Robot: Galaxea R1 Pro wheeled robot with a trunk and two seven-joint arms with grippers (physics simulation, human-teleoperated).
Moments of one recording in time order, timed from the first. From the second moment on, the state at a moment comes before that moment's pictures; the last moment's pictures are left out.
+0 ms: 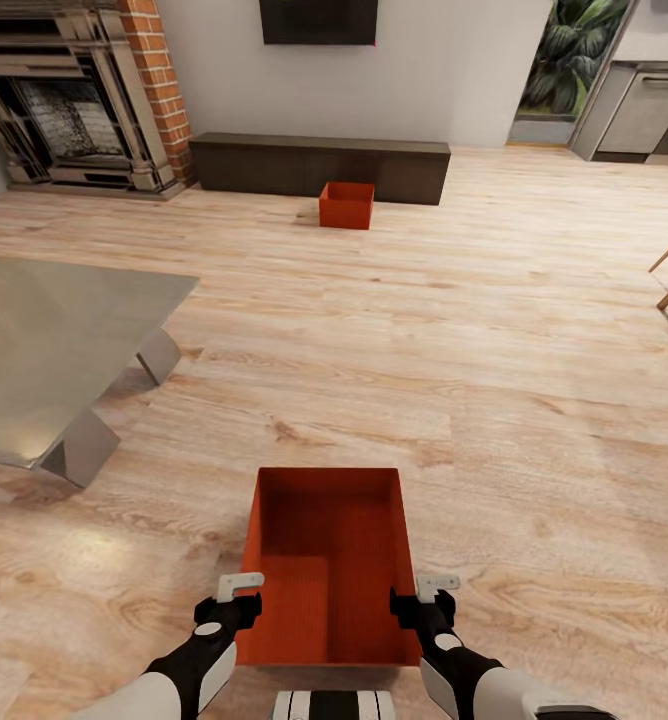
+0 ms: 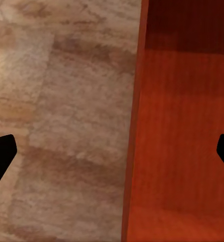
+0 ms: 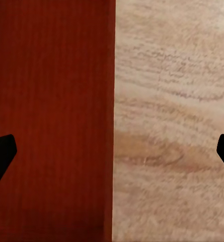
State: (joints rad) left arm -0.62 -0.09 0.00 -0.17 0.02 -0.11 0.21; right arm -0.67 0.13 -0.03 0.00 0.11 -0.34 -0.18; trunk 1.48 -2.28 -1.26
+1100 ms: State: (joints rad) left arm -0.62 -0.09 0.00 -0.17 0.02 -0.11 0.21; right arm -0.67 0.13 -0.03 0.00 0.11 -0.34 -0.18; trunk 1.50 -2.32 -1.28
